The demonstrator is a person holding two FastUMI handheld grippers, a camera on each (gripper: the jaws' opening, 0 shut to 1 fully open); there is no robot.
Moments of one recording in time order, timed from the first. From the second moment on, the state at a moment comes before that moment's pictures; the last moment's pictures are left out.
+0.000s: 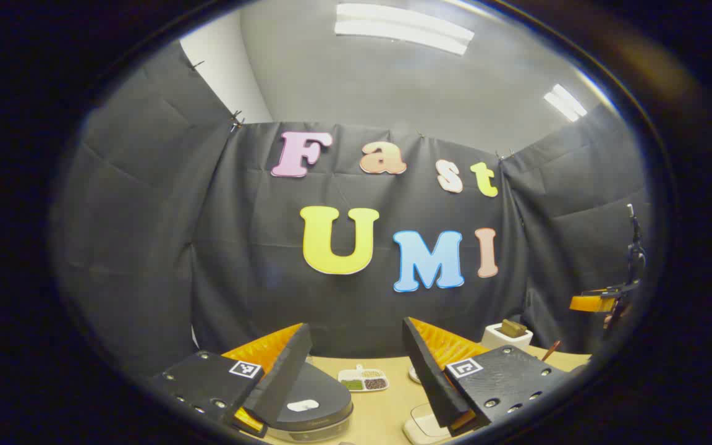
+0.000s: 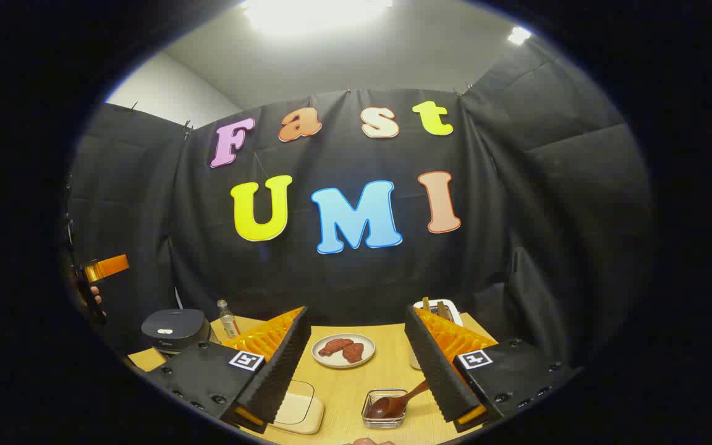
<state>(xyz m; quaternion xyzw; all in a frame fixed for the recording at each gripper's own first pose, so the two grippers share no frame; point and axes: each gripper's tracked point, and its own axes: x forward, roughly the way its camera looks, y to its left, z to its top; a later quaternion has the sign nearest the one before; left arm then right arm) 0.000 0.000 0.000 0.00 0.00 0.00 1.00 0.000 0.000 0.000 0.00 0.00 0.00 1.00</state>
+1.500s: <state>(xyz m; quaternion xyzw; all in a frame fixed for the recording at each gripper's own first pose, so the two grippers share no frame) 0.015 0.020 -0.019 0.01 0.02 0.02 1.00 -0.010 -0.021 0.011 -0.01 -0.04 0.00 1.00</state>
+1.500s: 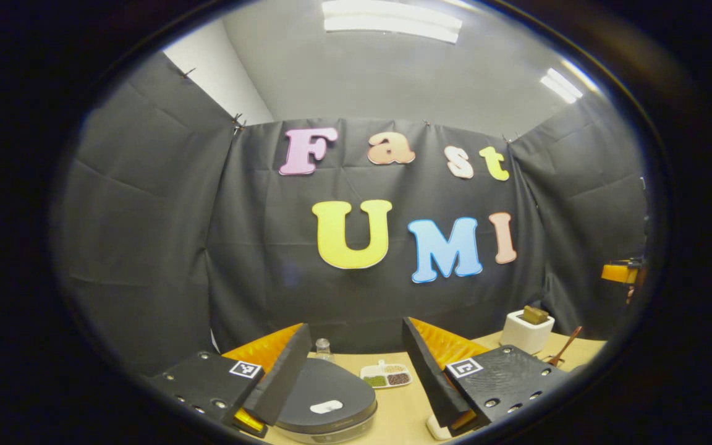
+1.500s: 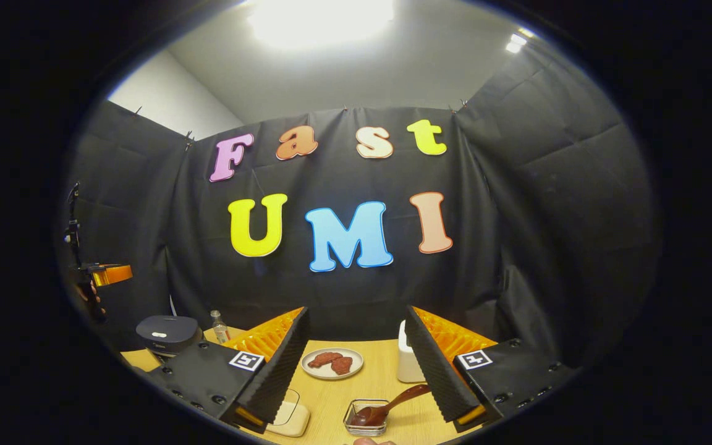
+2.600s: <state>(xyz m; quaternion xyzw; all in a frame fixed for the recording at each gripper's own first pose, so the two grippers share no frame) 0.048 0.061 -0.145 -0.03 0.24 0.02 0.97 -0.002 0.003 -0.059 -0.04 0.01 0.01 1.00</state>
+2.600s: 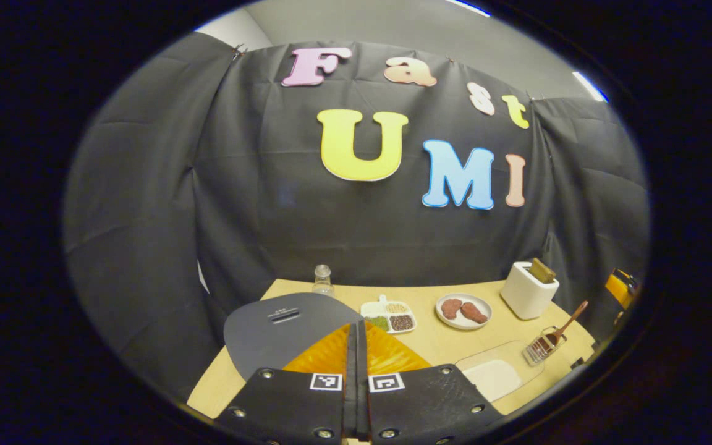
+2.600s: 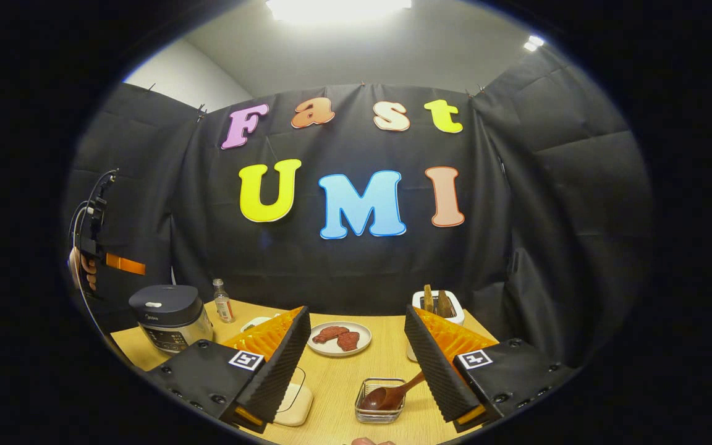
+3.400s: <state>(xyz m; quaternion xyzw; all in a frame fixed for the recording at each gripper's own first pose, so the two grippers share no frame) 0.039 0.066 -0.218 -0.06 0.36 0.00 0.93 -0.006 0.009 -0.084 -0.02 0.02 0.02 1.00</state>
